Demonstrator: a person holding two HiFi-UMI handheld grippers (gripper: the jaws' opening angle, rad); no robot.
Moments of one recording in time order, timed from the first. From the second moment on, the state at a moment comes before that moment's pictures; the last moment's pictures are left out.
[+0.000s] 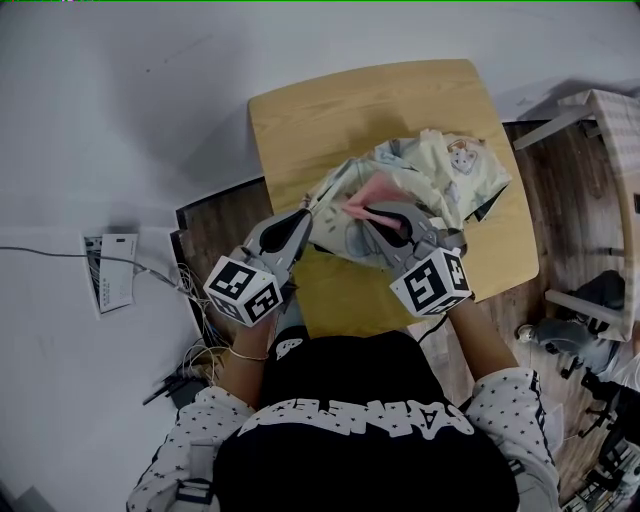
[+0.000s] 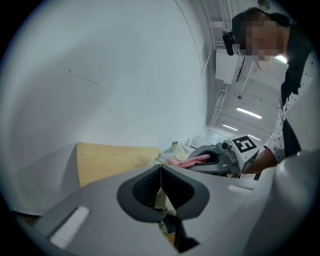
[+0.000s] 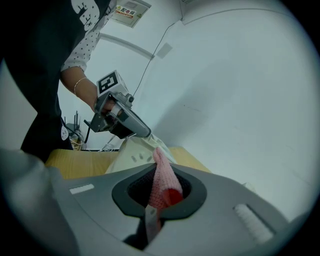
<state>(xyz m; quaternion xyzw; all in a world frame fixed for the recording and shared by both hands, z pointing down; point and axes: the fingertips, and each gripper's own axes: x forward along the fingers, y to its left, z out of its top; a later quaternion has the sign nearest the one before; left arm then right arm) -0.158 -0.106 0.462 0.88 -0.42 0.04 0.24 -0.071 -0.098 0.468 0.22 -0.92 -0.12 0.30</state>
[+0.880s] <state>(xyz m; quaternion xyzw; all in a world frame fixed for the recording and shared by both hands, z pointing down) -0.153 -0.105 0.459 0.88 -0.42 0.04 0.23 -0.054 -0.043 0.497 0.20 -0.92 -0.08 0.32</state>
